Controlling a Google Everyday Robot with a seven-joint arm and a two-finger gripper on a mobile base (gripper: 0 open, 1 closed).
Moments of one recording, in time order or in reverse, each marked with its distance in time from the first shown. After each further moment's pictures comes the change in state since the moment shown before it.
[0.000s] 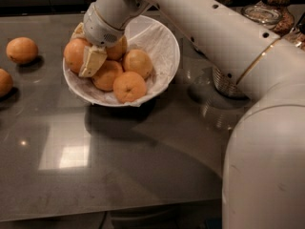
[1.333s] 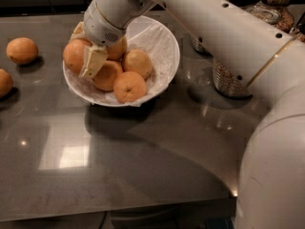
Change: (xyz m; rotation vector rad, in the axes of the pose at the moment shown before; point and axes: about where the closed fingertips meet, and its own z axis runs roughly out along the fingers) arm -0.011 0.006 -0.016 0.033 -0.028 -0.015
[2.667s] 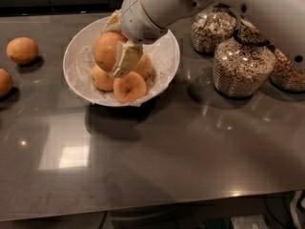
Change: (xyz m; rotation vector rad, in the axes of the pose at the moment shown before) arm 0.011 0.039 -0.096 0.242 0.064 0.036
